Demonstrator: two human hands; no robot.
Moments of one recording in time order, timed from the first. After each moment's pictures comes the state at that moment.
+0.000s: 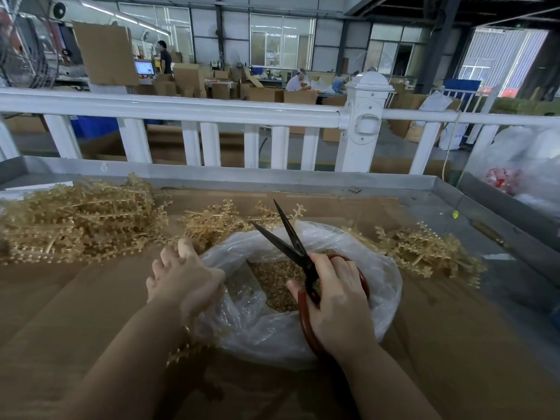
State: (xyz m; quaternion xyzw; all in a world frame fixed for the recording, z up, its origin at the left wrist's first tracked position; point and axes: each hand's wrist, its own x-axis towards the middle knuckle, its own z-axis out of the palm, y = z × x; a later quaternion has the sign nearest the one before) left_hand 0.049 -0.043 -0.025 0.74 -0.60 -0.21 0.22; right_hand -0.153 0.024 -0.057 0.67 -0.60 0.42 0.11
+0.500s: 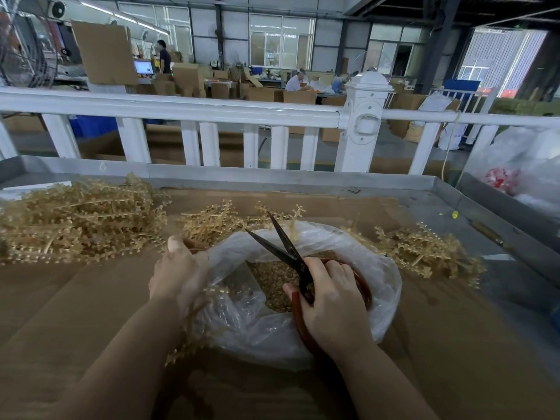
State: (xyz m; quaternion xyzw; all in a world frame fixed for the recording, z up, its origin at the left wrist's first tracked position) left_hand 0.053 -0.055 -0.026 0.73 -0.55 -0.24 0.34; right_hand -0.151 0.022 -0.058 0.67 -0.64 0.36 0.09
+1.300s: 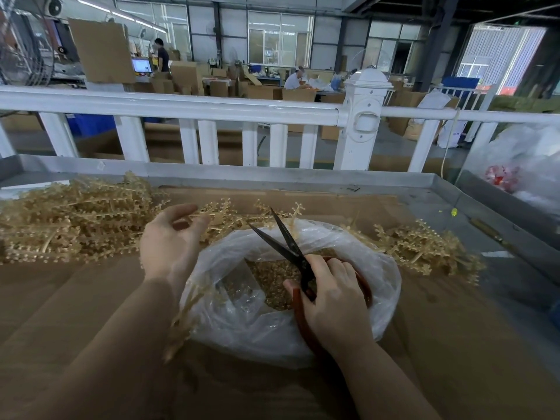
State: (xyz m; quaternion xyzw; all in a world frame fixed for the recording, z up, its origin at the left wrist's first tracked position) left_hand 0.050 -0.053 0.000 0.60 -0.49 -0.27 0.58; right_hand -0.151 0.022 -0.062 0.65 -0.66 0.37 0.09
